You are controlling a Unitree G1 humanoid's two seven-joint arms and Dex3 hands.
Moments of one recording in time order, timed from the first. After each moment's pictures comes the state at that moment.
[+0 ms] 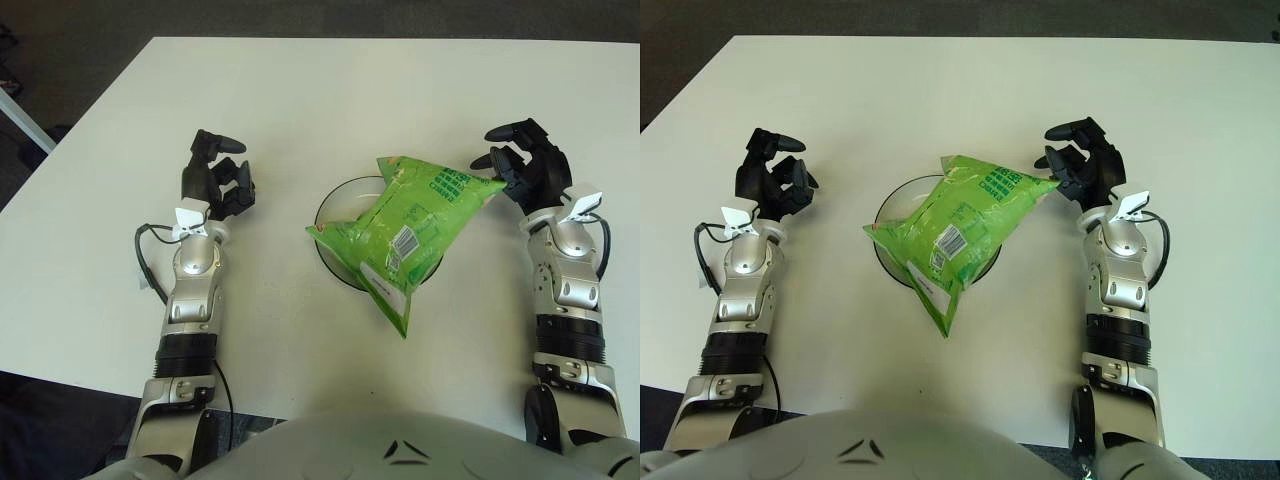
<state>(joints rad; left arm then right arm) -0.16 0.09 0.12 0.06 0.01 -0.23 0.12 -0.26 -0.23 -0.28 0.07 0.19 -0.04 0.14</state>
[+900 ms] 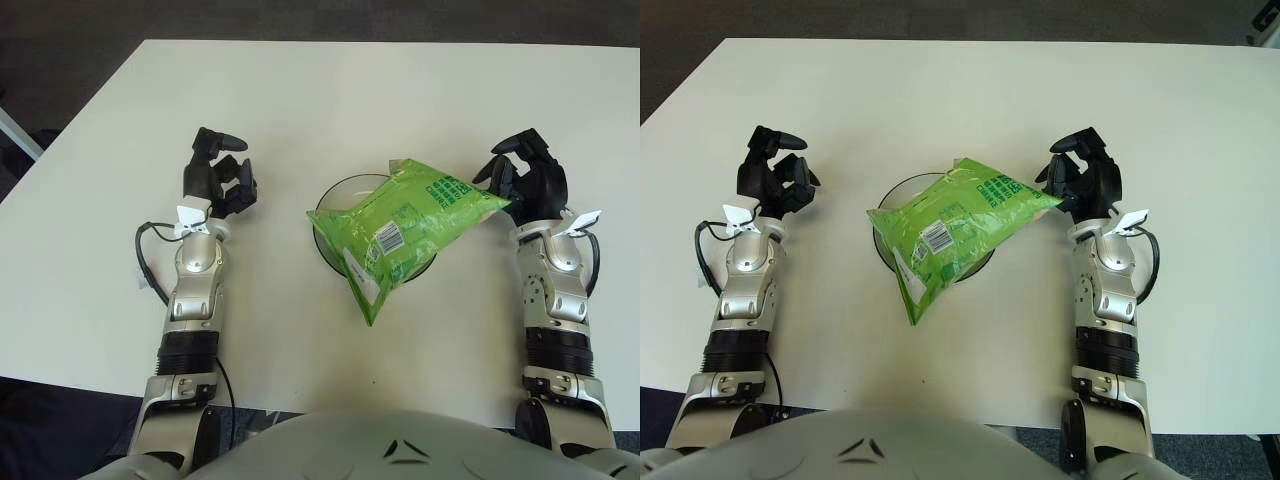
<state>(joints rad) -0.17 0.09 0.11 0.06 0.01 -0.23 0.12 -0.21 -0.18 -0.23 0.09 0.15 -0.21 0.01</state>
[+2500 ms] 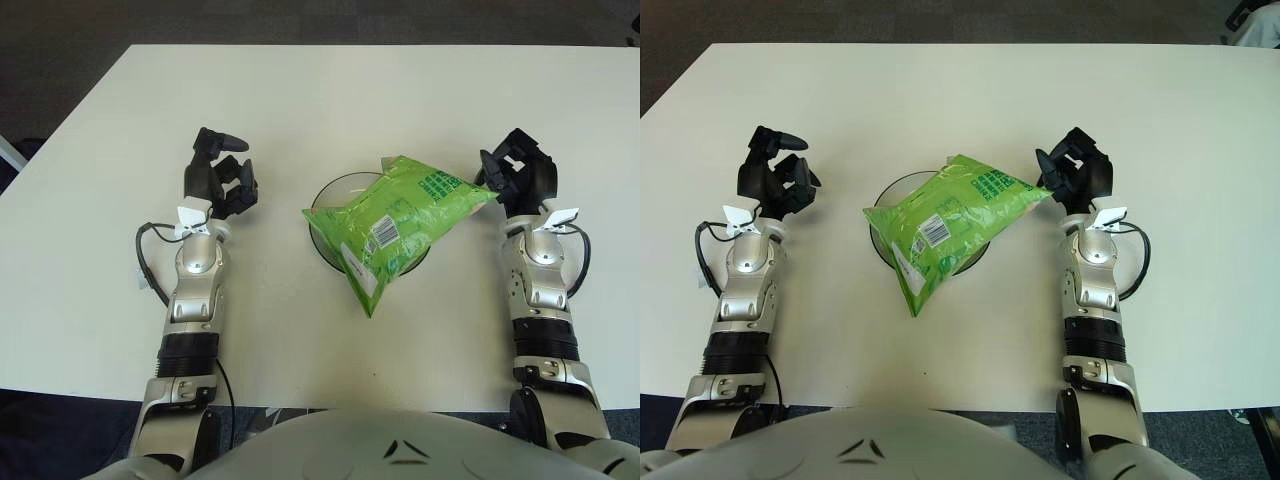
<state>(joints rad) -0.16 0.09 0.11 0.04 0.01 -0.22 0.12 -0.25 -0.16 -0.23 0.19 0.26 -0.22 -0.01</state>
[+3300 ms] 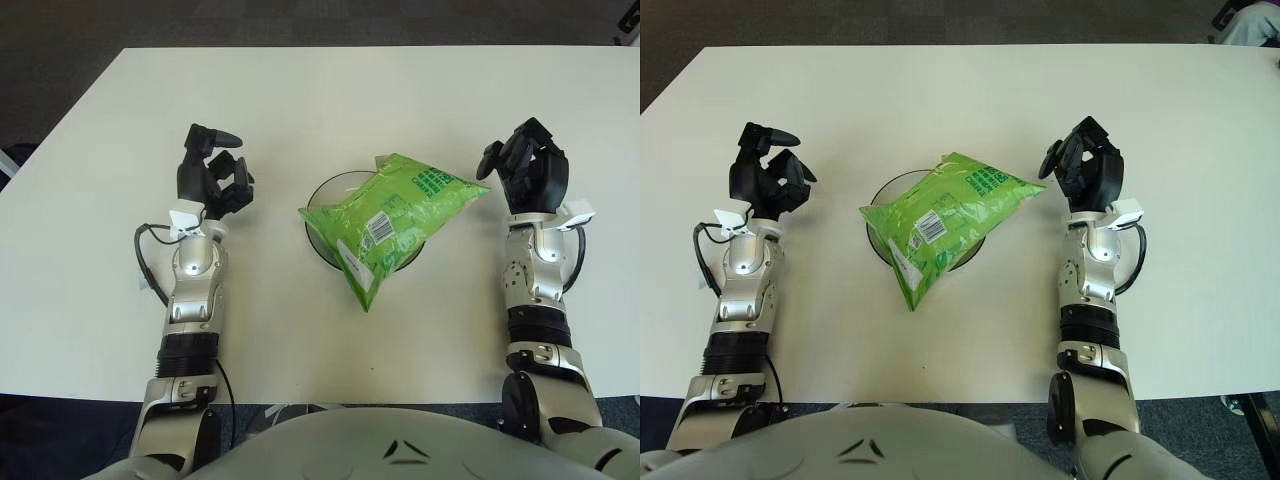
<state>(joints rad) -0.16 0.08 0.12 0.06 -0.03 -0.31 0.12 -0.33 -0.15 -0.26 0.34 0.31 -0.44 0.15</state>
